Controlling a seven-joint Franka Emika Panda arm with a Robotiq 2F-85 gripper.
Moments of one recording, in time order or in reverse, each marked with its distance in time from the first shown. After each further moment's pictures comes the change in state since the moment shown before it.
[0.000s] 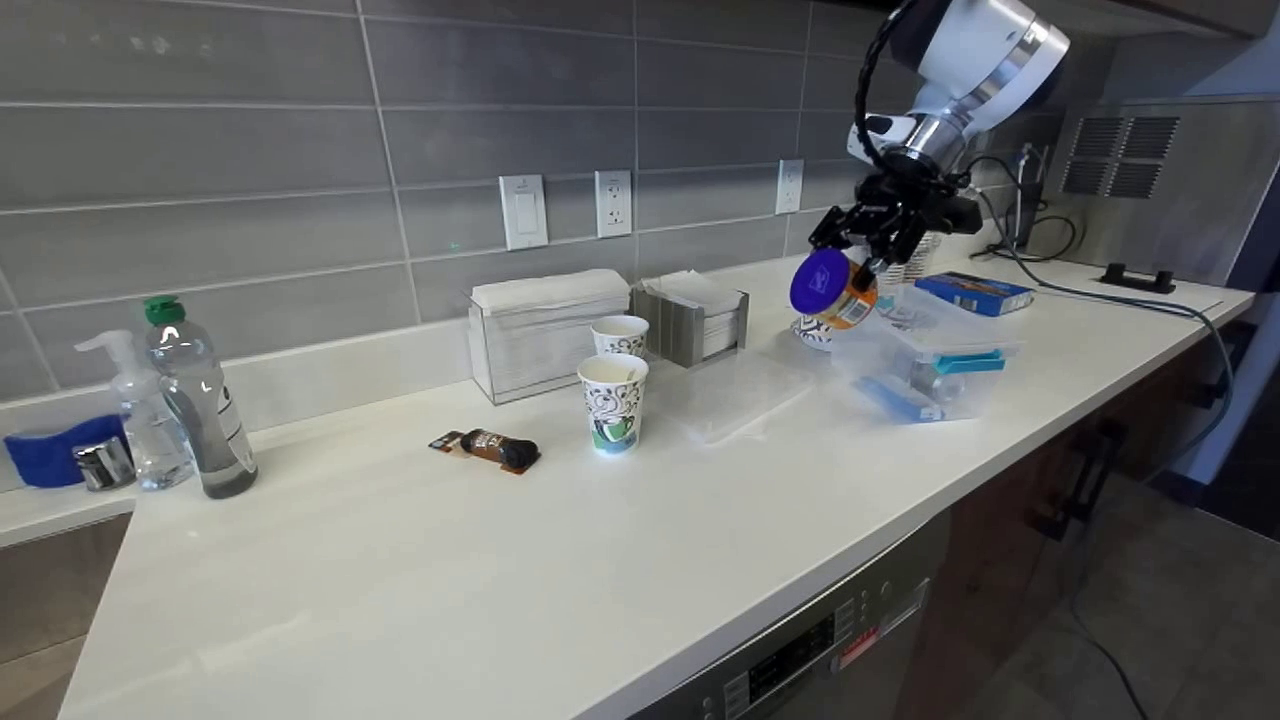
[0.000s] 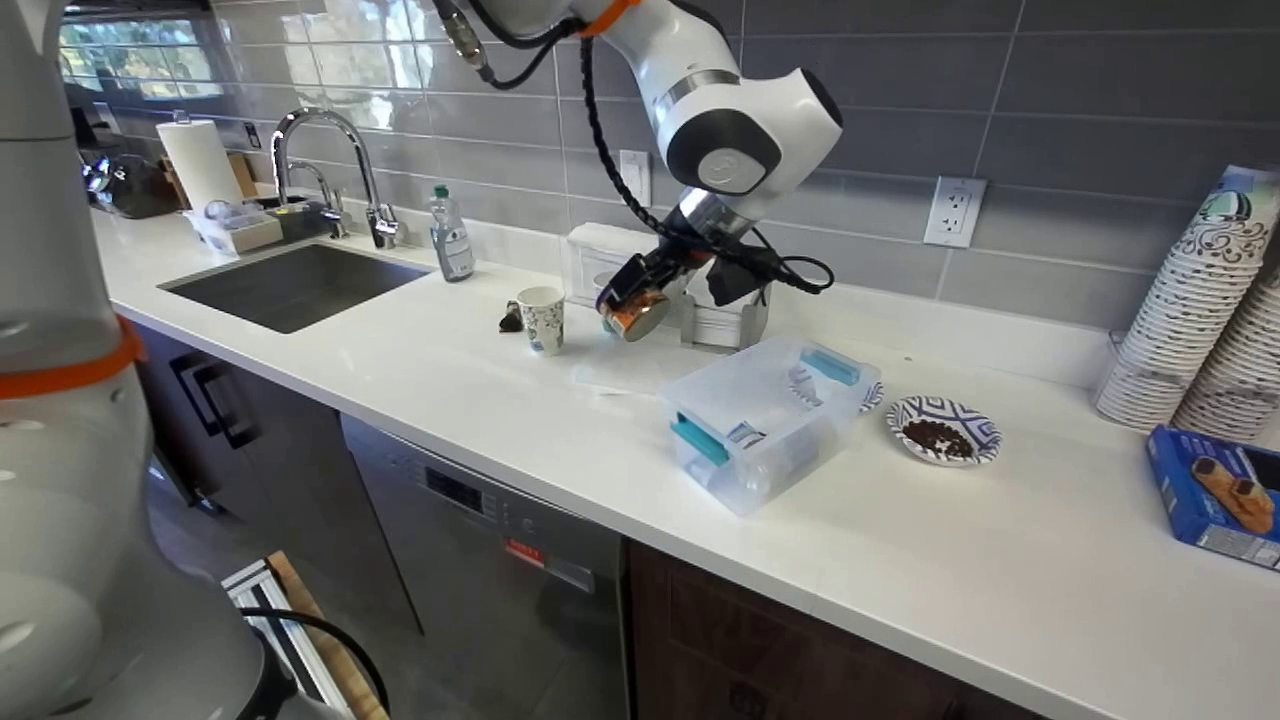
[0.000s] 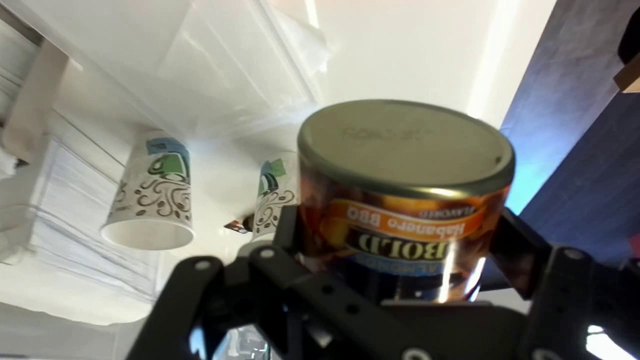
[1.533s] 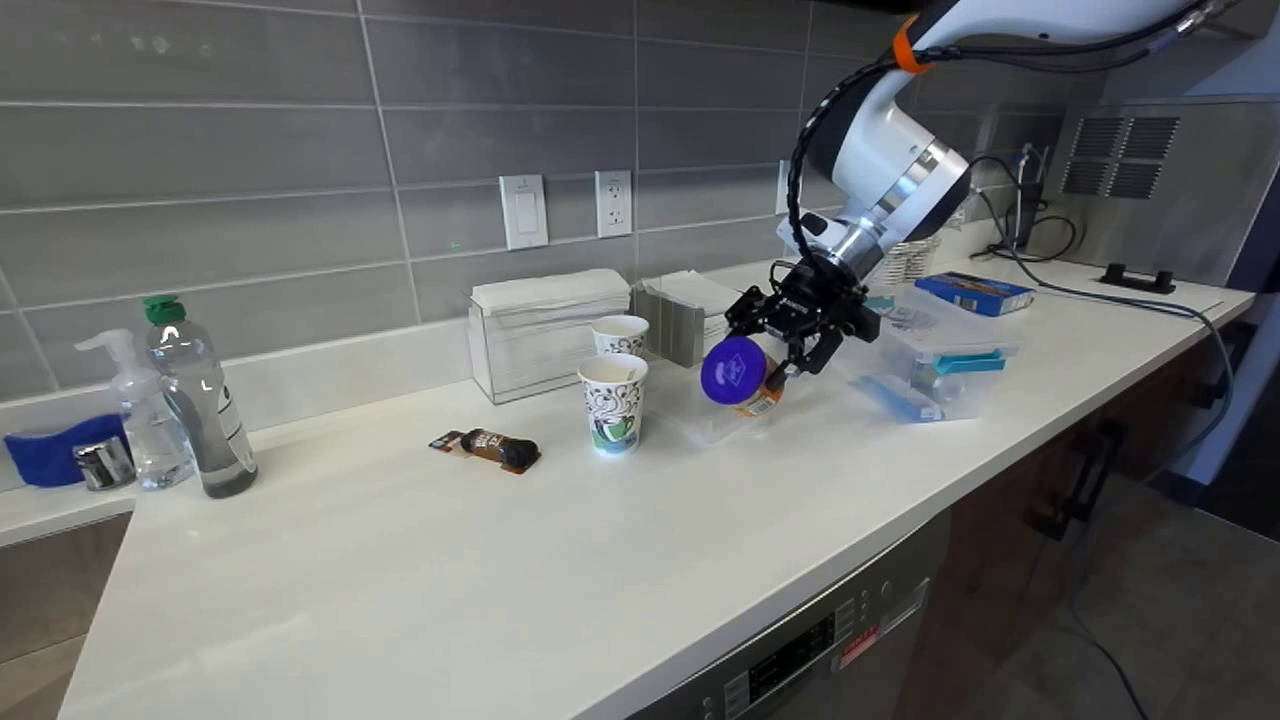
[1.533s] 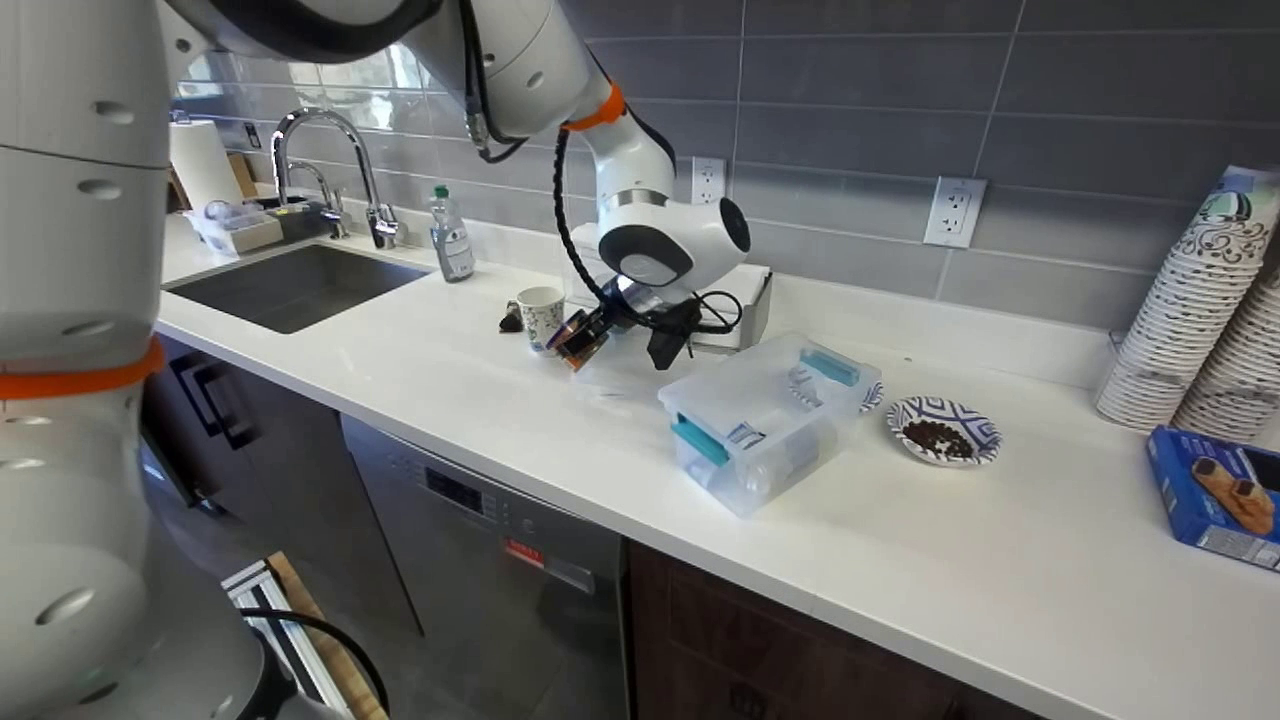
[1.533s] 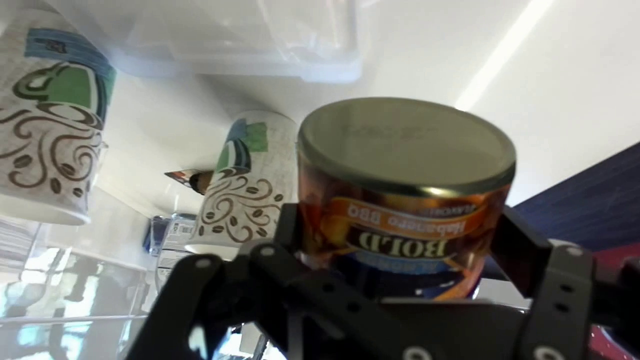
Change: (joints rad) arm 0.147 0.170 0.035 -0.082 0.266 0.195 -0.444
